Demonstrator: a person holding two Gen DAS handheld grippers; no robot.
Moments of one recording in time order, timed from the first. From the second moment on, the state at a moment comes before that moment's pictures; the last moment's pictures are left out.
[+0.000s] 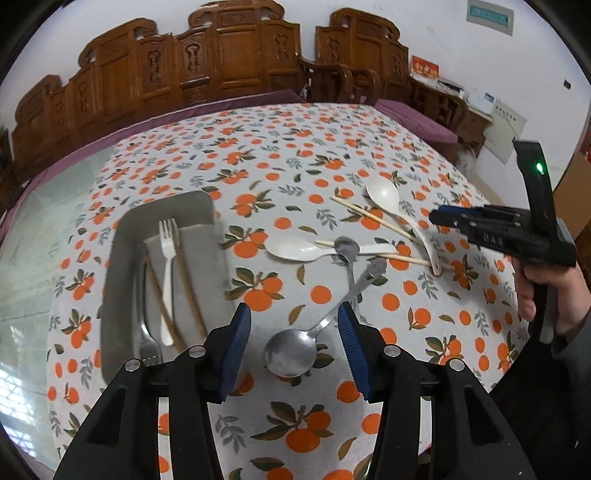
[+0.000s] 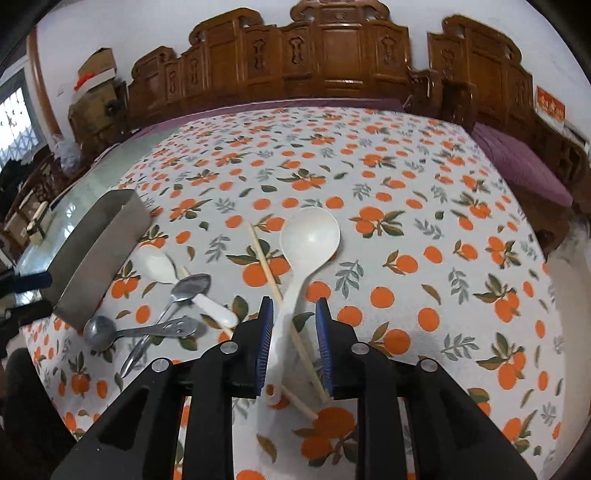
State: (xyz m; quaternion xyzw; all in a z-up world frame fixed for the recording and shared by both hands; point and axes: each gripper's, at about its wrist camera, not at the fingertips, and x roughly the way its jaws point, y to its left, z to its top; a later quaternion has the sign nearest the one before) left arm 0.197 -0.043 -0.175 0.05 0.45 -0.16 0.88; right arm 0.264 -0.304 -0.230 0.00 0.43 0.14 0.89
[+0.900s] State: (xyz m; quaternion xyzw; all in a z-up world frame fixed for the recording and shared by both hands) left arm 0.227 -0.109 -0.242 0.20 0.53 -0.17 0.81; right arm 0.286 -0.307 -0.252 0.00 0.47 0.16 0.87
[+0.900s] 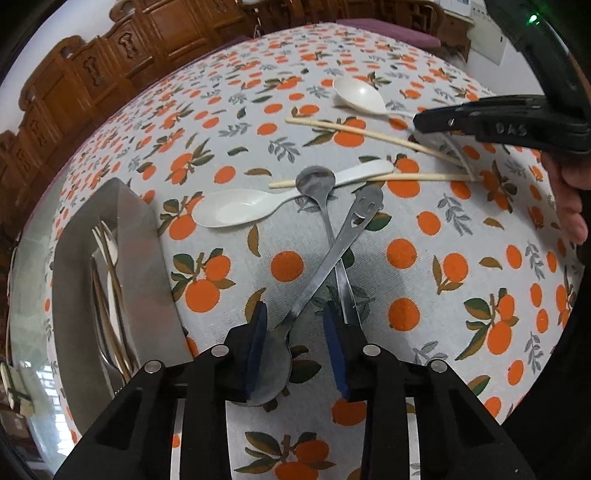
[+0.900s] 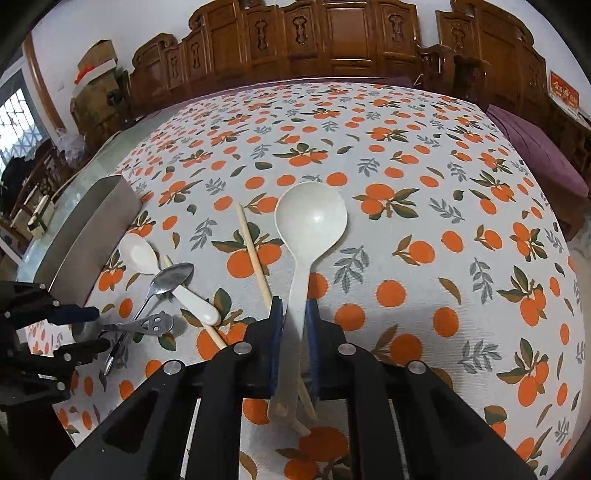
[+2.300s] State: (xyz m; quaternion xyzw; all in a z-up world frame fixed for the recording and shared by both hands) left arm 0.229 -0.080 -0.187 0.05 0.46 -0.21 0.86; right arm 0.313 -0.281 -0.265 -0.05 0.48 0.14 0.86
